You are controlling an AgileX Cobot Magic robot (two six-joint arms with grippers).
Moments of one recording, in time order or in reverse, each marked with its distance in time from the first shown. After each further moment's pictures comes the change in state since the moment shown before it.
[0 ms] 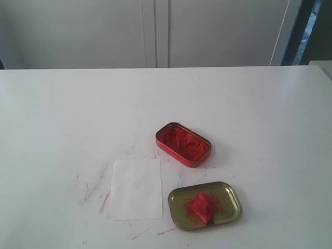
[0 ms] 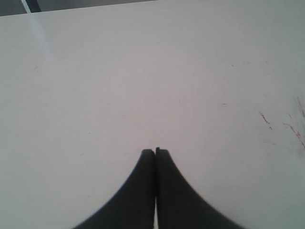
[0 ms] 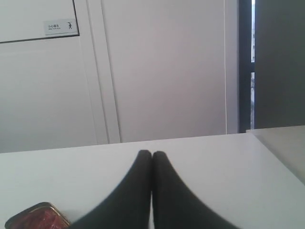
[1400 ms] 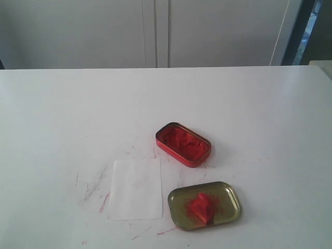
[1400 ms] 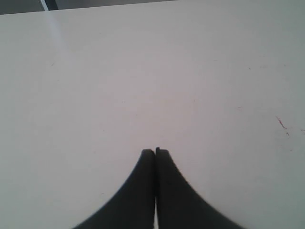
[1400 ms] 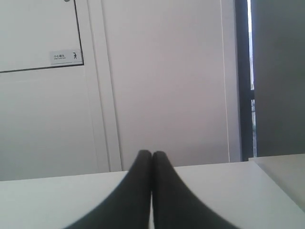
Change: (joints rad) left arm 0.051 0.000 0.000 0.000 -0.005 0.000; right arm 0.000 0.000 -0.017 0.000 -0.083 0.000
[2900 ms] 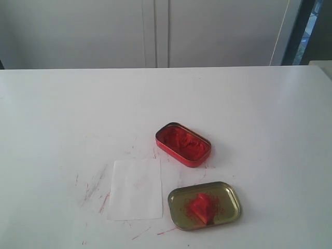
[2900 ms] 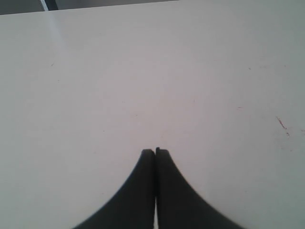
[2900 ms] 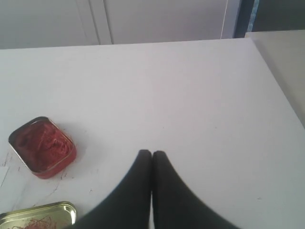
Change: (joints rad) left arm 0.000 0.000 0.000 0.000 0.000 0.000; right arm 0.000 0.495 -0.516 -0.037 0.659 0.000
